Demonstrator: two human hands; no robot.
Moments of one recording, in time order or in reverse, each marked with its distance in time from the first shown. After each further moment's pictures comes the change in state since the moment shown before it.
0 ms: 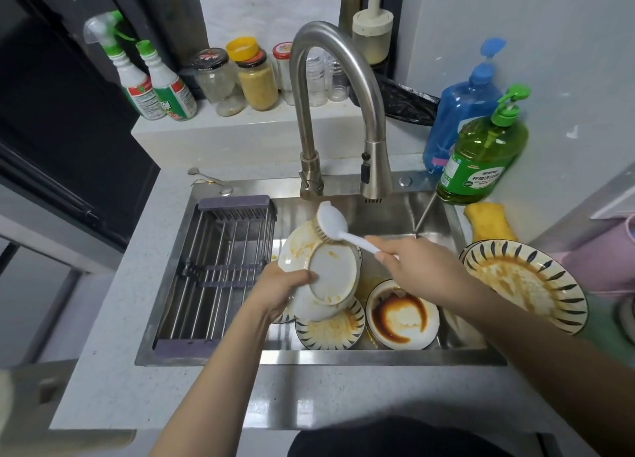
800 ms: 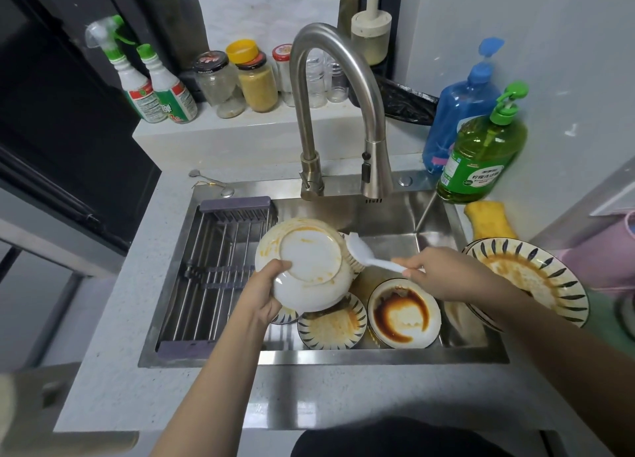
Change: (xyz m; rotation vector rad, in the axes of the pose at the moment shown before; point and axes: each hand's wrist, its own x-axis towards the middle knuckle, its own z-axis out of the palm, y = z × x) left_hand -0.005 0.001 -0.014 -0.494 0.077 -0.064; right_hand -0.004 0.030 0.002 0.021 -0.200 0.080
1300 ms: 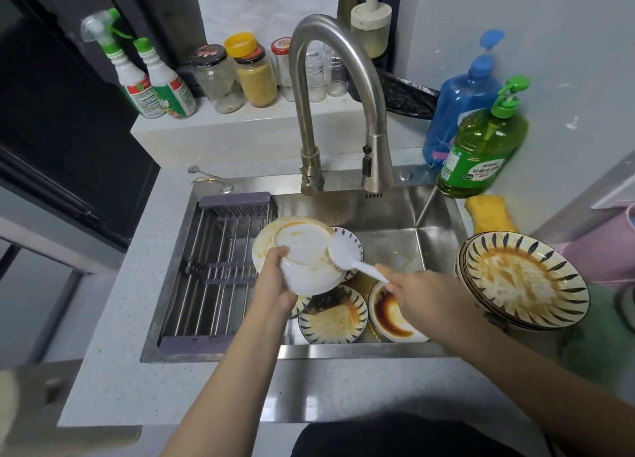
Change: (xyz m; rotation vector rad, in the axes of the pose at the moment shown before) left_hand 0.003 -0.010 0.025 -0.089 0.145 -0.035; right_hand -0.030 -0.032 0.038 -0.304 0.227 -0.034
